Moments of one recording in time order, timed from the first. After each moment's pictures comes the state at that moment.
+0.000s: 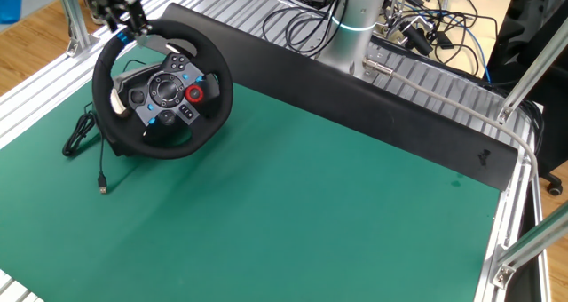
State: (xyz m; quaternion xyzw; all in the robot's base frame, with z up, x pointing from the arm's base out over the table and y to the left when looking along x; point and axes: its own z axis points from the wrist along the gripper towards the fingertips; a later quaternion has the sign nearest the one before) arm 0.482 -0.286 0.250 -0.02 -1.00 -0.03 0.05
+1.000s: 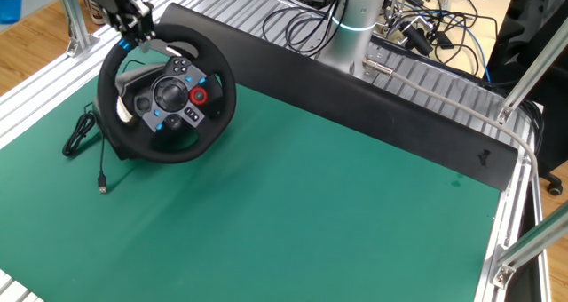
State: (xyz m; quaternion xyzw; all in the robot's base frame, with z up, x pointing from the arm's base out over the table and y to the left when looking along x) arm 0.494 -0.272 0.230 -0.01 -1.00 -0.03 0.05
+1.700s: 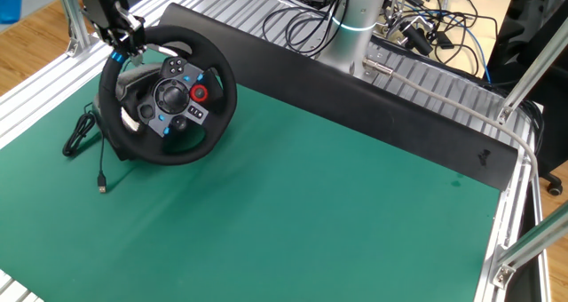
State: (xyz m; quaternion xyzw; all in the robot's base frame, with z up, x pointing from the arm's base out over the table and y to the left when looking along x) arm 0.516 -0.268 0.224 0.00 -1.00 -0.03 0.05
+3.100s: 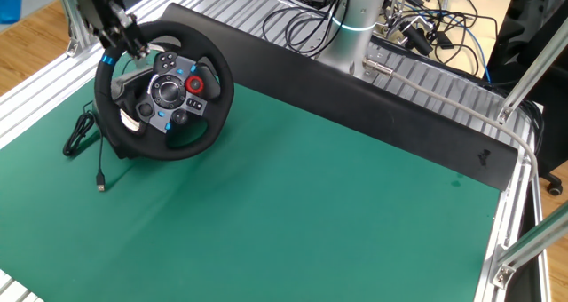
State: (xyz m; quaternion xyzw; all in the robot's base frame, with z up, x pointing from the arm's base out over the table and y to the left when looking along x) arm 0.521 -0.267 0.239 -0.04 -1.00 -0.02 0.06
